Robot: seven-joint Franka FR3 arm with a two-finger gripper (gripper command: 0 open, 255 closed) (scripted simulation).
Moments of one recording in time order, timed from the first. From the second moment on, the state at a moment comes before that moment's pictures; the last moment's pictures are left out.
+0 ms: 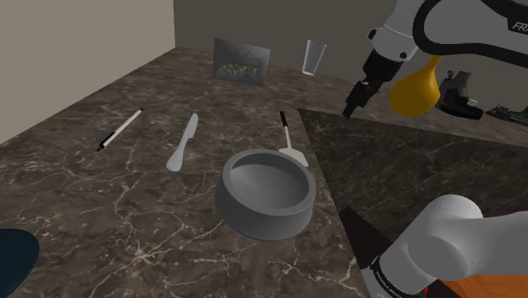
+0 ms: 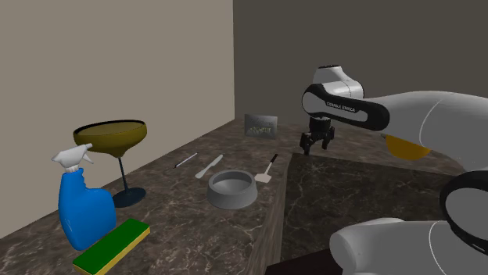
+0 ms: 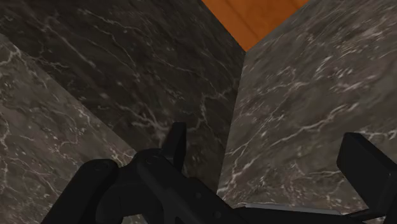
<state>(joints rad) -0.01 -0.83 0.01 -2.33 -0.11 1.67 -0.13</state>
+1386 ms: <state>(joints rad) -0.08 -0.47 0.52 -2.04 0.08 1.68 0.67</state>
